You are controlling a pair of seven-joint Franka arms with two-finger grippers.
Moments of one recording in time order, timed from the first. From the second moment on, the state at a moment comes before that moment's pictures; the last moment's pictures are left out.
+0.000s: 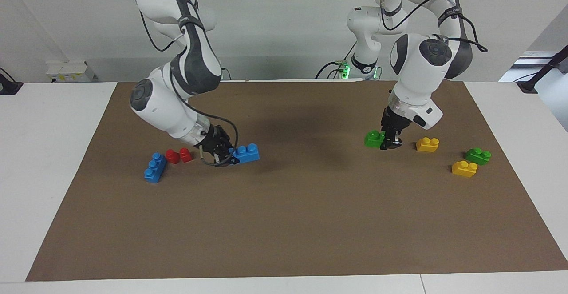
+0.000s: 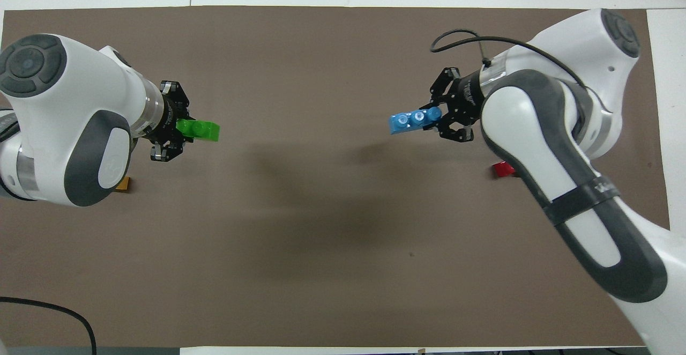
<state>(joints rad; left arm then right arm) -0.21 0.12 -0.08 -1.84 -0.01 1.99 -1.69 0.18 0.33 0.08 -1.69 0.49 2.01 1.46</state>
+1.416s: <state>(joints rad) -0.51 0.05 -0.08 -2.03 0.04 2.15 -2.07 0.52 0.33 0.08 -2.02 0.49 2.60 1.78</state>
